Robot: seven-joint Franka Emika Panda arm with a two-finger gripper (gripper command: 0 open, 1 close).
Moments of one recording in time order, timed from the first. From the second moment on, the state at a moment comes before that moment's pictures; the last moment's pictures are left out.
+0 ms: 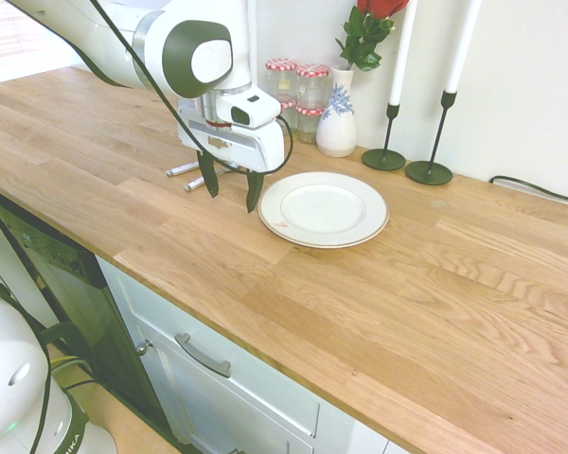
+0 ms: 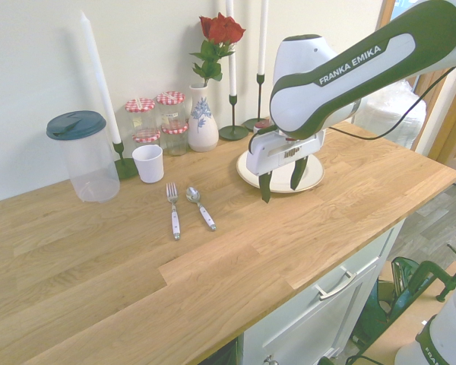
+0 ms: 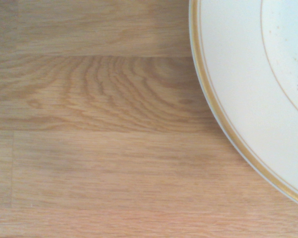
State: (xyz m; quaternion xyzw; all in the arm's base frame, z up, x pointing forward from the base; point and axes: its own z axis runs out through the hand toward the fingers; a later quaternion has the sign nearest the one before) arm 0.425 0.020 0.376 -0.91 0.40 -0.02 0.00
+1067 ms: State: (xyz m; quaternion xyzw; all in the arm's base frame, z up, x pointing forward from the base) arm 0.453 0.156 0.380 -0.91 0.41 -0.05 0.02
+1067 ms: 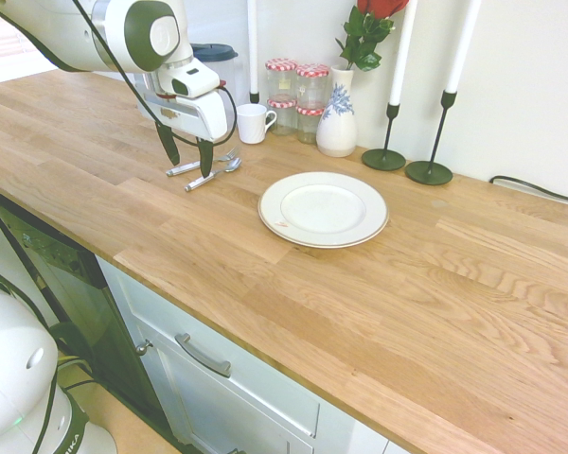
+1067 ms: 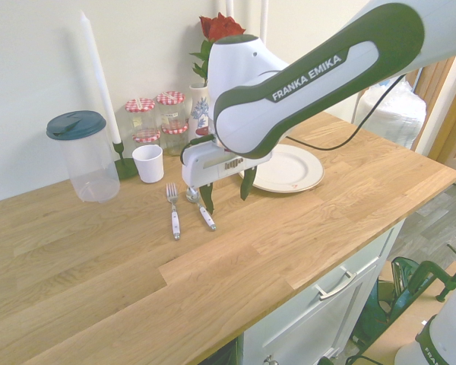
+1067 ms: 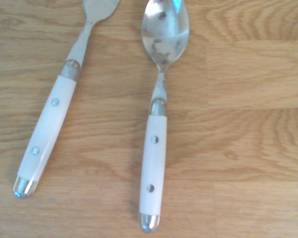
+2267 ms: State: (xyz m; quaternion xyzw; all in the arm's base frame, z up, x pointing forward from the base) arm 0.481 0.176 0.334 -0.91 0.42 -0.02 0.01
